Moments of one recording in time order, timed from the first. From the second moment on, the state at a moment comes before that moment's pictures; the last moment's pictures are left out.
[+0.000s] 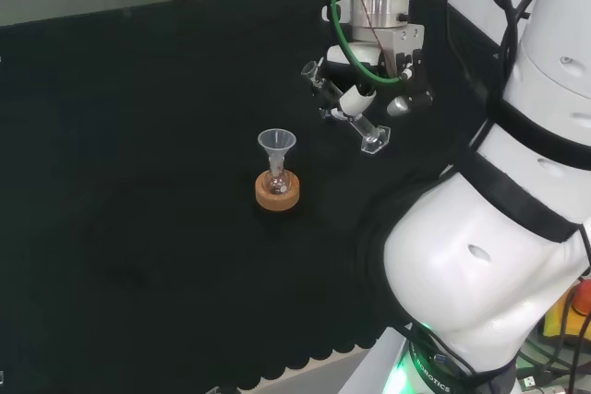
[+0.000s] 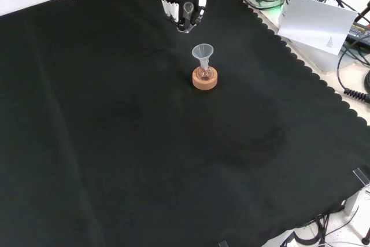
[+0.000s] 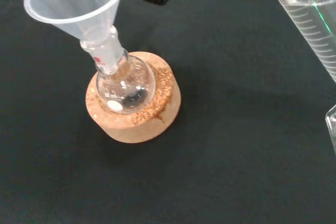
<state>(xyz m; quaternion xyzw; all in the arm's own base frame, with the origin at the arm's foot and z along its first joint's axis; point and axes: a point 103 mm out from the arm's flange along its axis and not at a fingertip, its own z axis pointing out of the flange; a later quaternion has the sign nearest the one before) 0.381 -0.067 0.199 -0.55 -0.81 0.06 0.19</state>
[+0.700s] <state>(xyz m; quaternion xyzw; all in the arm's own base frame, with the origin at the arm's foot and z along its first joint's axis) 0.370 -0.057 0.199 -0.54 -0.81 0.15 0.18</state>
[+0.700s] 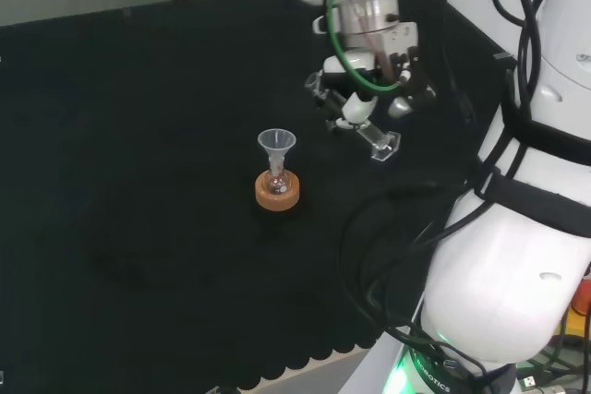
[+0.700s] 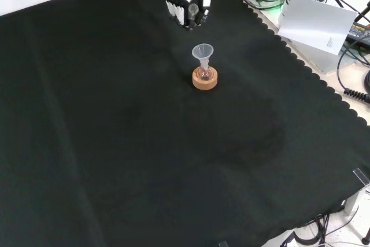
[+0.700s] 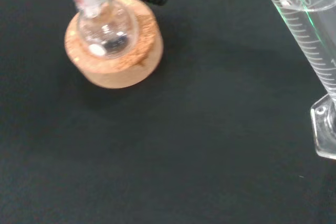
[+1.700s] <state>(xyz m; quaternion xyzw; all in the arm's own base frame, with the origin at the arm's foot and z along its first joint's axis) 0.351 -0.058 0.191 -0.53 -0.78 0.26 0.19</state>
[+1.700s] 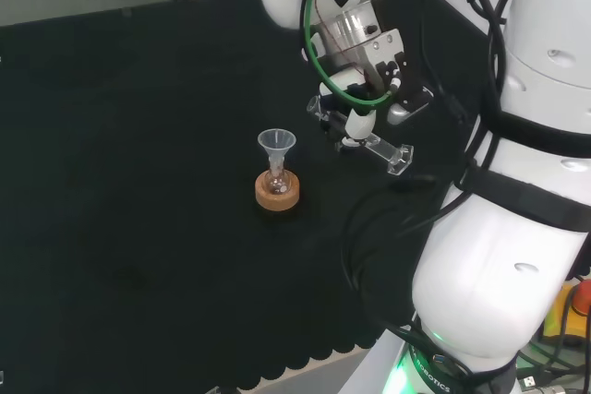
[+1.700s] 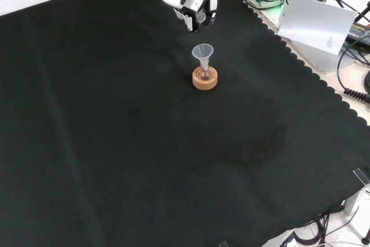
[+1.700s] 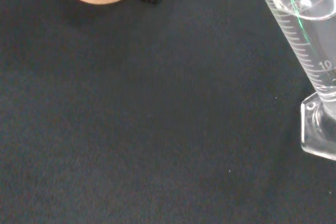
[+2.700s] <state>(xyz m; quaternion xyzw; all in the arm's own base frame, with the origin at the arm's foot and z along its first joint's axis) 0.366 -0.037 0.200 -0.54 -0.74 0.38 0.17</state>
